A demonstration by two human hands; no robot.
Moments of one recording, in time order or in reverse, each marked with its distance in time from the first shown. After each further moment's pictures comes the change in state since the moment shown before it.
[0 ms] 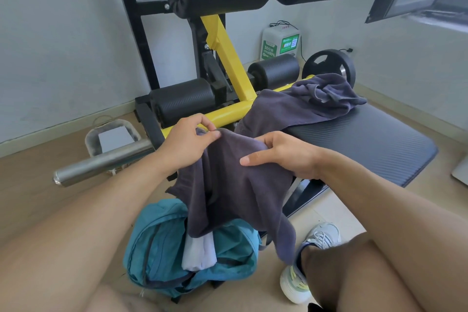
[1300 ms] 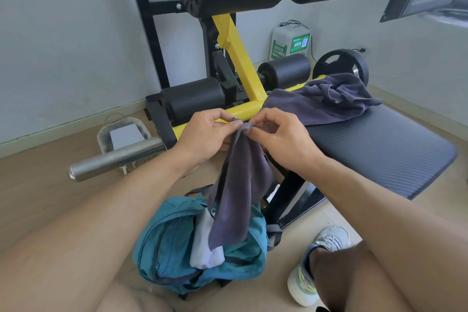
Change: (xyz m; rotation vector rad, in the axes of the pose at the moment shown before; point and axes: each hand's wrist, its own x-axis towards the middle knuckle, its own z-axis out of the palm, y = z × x) left_hand -0.010 0.021 0.002 -0.465 -0.077 -0.038; right_hand 0.019 -0.008 0.024 -0.336 0.570 -0.383
